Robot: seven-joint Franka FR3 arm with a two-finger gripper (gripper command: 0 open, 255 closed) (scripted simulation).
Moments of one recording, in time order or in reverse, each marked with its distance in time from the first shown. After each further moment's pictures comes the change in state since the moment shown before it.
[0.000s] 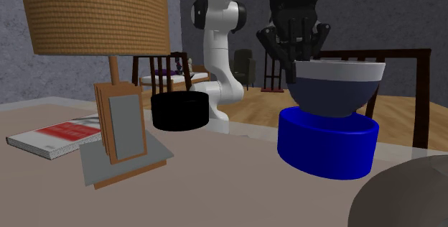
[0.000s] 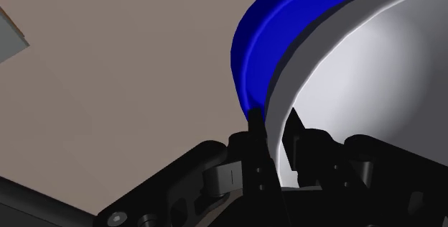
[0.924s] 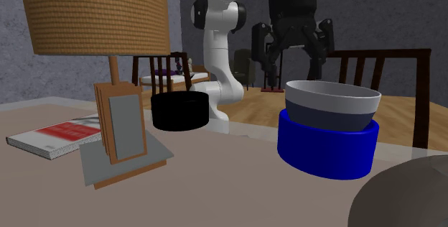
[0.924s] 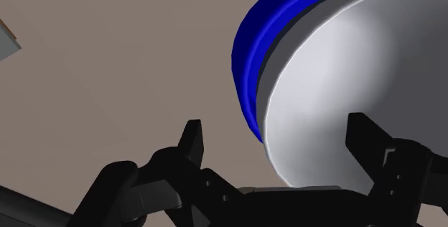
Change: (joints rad) arm 0.000 -0.008 0.000 -0.041 0.000 0.034 -0.002
